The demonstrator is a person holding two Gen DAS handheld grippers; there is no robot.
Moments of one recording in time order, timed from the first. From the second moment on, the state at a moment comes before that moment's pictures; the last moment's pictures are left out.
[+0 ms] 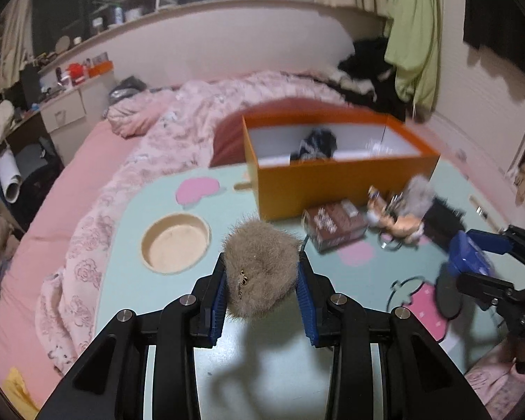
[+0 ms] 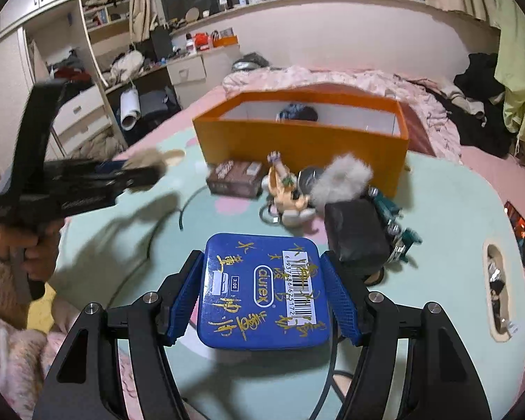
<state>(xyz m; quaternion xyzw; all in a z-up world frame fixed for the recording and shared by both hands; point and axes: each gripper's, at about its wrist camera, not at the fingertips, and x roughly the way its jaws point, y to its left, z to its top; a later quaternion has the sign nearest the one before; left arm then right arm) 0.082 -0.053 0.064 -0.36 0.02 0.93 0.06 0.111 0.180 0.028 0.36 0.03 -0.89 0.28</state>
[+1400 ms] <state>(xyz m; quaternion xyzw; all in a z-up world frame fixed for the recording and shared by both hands) 0.053 -0.007 0.044 -0.40 0.02 0.92 0.07 0.051 0.157 0.068 0.35 0.04 -0.92 0.19</state>
